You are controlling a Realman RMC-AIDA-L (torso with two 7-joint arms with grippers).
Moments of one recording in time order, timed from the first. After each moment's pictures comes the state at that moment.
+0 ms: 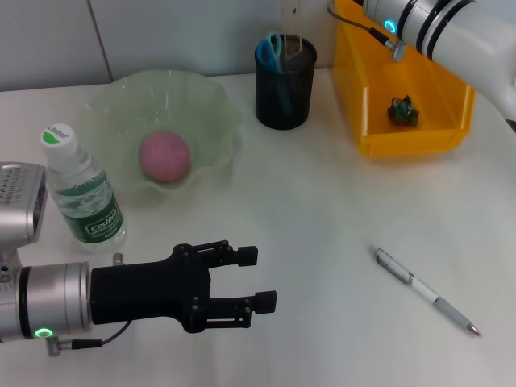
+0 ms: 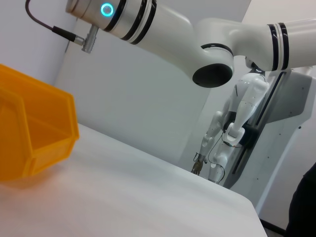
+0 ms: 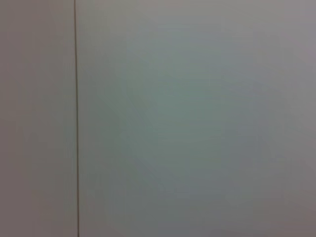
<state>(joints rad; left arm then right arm) -0.70 -2.07 0.11 0.18 2.58 1.67 -1.10 0.96 2.09 -0.77 -0.27 -1.10 -0.81 0.78</state>
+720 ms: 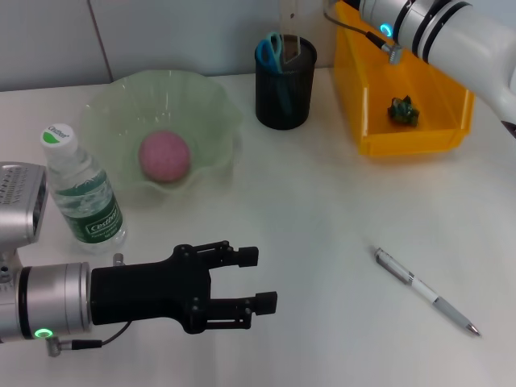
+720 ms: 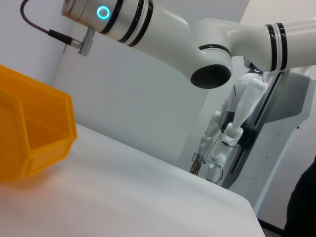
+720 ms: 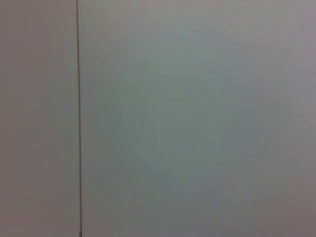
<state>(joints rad) -0.70 -2.07 0.12 0.18 2.58 1.68 -1.10 0.97 2.09 -0.77 -0.25 -1.10 -0.80 0.77</state>
